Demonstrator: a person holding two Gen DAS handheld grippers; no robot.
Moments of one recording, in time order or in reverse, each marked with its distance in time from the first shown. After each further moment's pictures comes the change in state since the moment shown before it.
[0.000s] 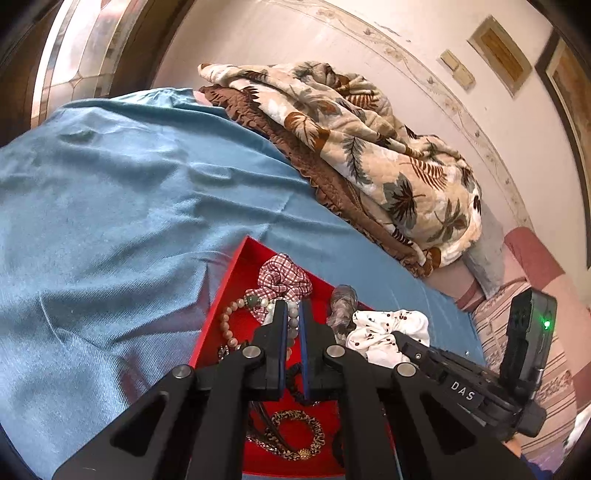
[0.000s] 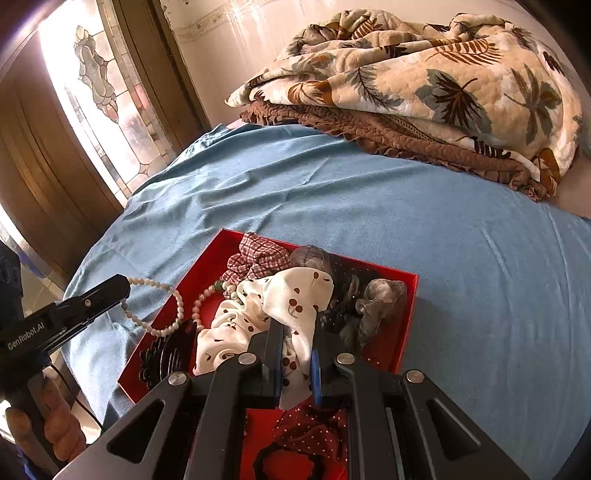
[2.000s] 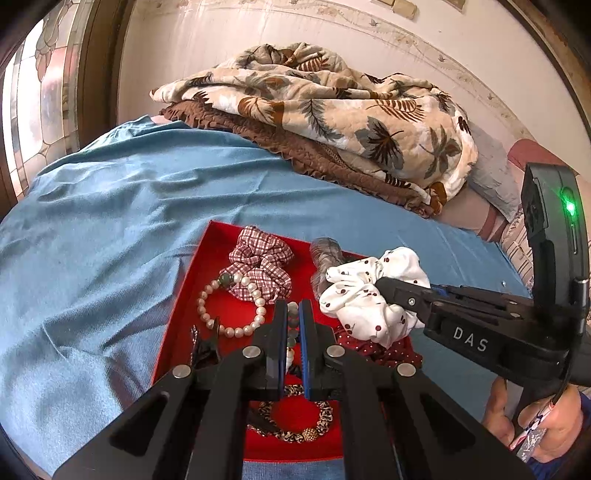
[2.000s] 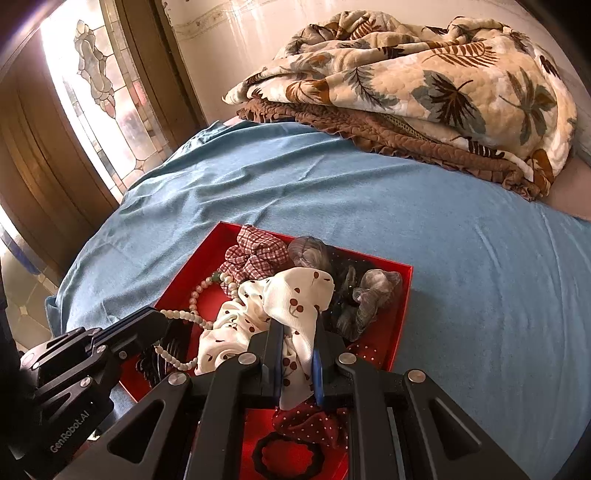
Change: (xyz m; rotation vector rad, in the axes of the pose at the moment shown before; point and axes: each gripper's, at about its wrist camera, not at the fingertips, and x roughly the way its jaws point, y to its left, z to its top) left arm 0.017 -0.058 -0.039 0.288 0.052 0.108; right arm -0.002 0.004 -0.006 -0.013 0.004 -0.029
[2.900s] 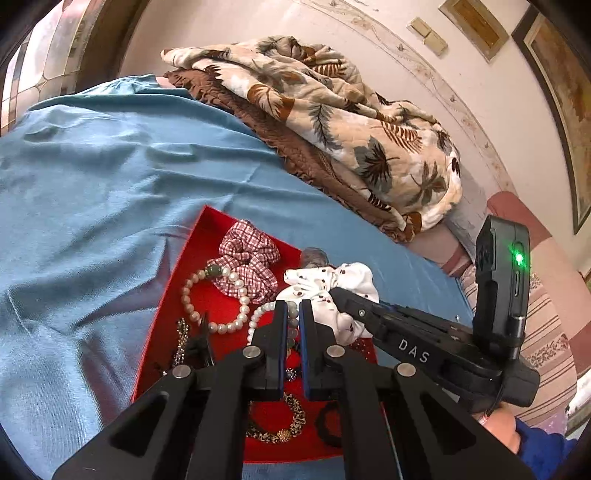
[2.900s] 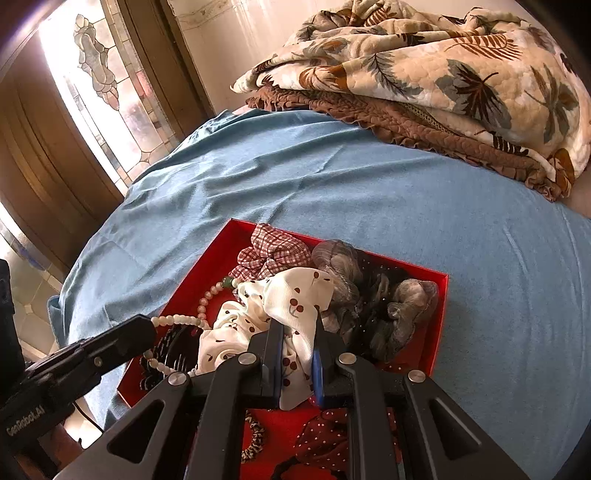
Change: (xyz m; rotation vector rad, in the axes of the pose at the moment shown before) left arm 0.001 0.038 0.009 -0.201 0.029 -0.188; right arm 0.031 0.014 0.013 -0.009 0.038 0.034
